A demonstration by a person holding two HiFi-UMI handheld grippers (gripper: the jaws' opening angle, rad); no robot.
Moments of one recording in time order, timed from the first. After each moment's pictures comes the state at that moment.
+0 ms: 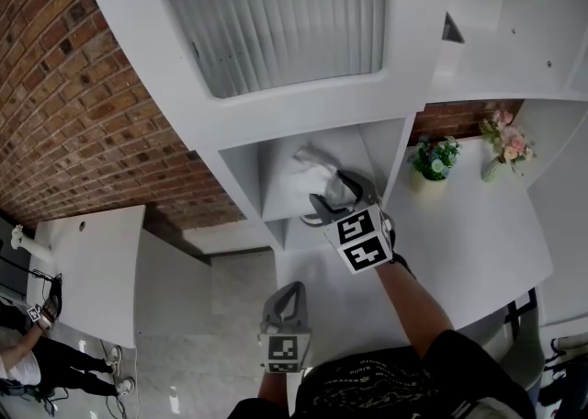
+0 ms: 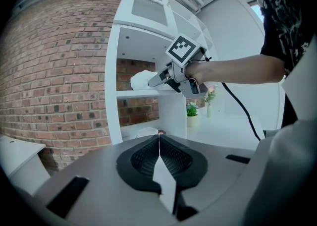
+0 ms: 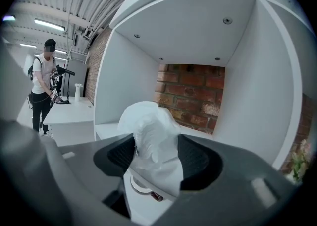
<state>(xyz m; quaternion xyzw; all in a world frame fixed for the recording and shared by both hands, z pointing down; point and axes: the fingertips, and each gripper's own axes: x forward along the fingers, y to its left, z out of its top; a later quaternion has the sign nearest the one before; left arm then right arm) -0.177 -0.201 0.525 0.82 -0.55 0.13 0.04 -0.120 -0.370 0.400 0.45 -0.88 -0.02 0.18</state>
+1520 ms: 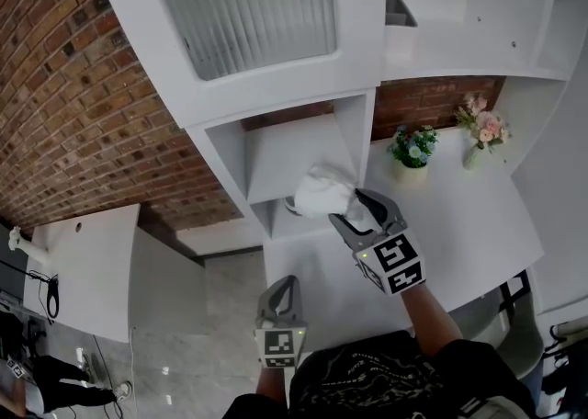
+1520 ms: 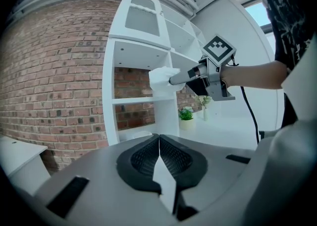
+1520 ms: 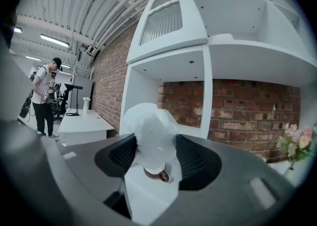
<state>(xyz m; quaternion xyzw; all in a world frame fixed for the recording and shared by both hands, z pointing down) -0.159 -0.165 0.521 0.82 -0.56 0.10 0.03 -0.047 -0.267 0.391 0.44 -0.89 -0.02 0.11</state>
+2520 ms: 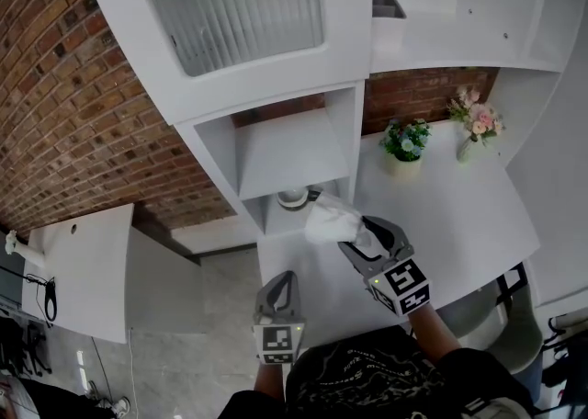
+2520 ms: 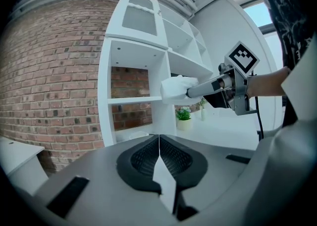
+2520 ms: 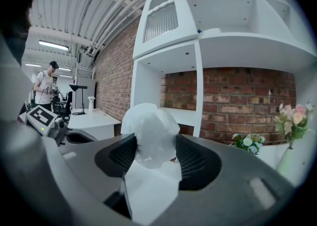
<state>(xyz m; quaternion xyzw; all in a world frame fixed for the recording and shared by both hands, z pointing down) -0.151 -0.167 0.521 0.83 -0.55 0.10 0.01 -0.022 -0.216 0.441 0.42 -0.90 0.02 0.12</state>
